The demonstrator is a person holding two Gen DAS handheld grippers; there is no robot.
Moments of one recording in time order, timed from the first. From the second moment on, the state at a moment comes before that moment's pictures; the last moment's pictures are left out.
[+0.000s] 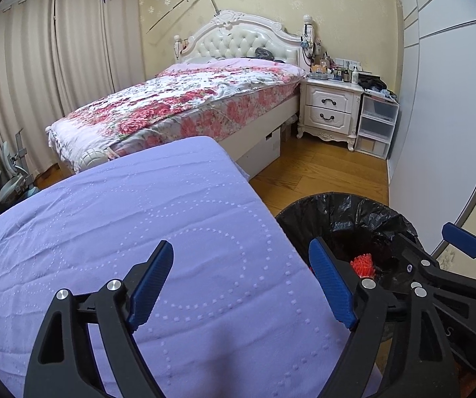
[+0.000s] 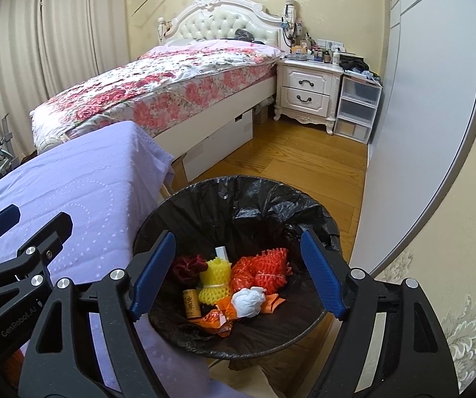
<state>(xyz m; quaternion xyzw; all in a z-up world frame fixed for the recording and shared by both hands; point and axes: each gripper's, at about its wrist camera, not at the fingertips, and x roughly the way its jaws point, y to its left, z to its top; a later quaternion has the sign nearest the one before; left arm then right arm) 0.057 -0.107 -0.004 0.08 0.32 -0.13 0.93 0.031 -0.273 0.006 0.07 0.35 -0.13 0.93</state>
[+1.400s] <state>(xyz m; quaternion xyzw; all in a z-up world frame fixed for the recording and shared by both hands) -0.002 -0.035 0.017 0.04 0.29 -0.09 0.95 -0.022 -0.224 0.044 0.04 0.30 -0.09 0.95</state>
